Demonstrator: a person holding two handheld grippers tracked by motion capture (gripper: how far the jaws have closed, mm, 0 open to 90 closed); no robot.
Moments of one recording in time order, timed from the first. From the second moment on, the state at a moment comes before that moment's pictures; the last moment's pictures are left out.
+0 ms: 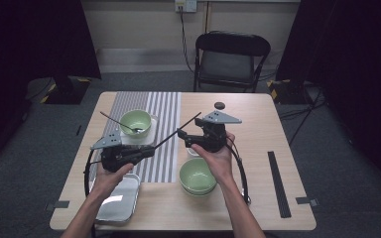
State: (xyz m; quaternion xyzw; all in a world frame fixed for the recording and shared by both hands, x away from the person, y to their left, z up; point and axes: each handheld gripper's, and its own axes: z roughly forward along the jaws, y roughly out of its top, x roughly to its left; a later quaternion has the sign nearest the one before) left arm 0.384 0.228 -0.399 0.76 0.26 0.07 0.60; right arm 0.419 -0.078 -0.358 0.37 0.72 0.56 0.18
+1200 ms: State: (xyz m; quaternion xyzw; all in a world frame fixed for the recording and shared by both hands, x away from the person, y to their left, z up) left arm 0.421 0.274 -0.392 0.76 0.30 0.12 0.57; right arm 0.388 -0.143 -0.377 0.42 0.72 0.51 0.21
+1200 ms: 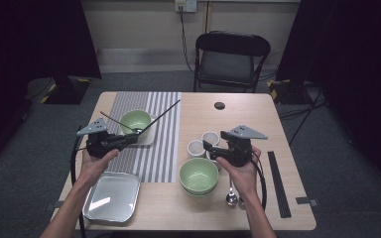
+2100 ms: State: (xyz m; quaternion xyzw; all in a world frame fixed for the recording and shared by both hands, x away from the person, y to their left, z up) left arm 0.433 0.290 -0.425 0.77 0.34 0.11 0.52; right arm 0.349 -0.269 -0.446 0.52 0.72 0.39 0.24
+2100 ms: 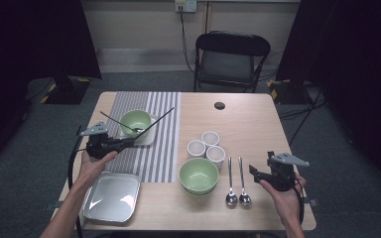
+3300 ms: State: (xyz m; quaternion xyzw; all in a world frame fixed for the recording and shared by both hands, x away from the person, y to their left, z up) left arm 0.454 0.306 -0.468 0.80 0.38 0.09 0.46; right arm 0.331 -0.319 -0.499 0.56 0.72 0.32 0.26
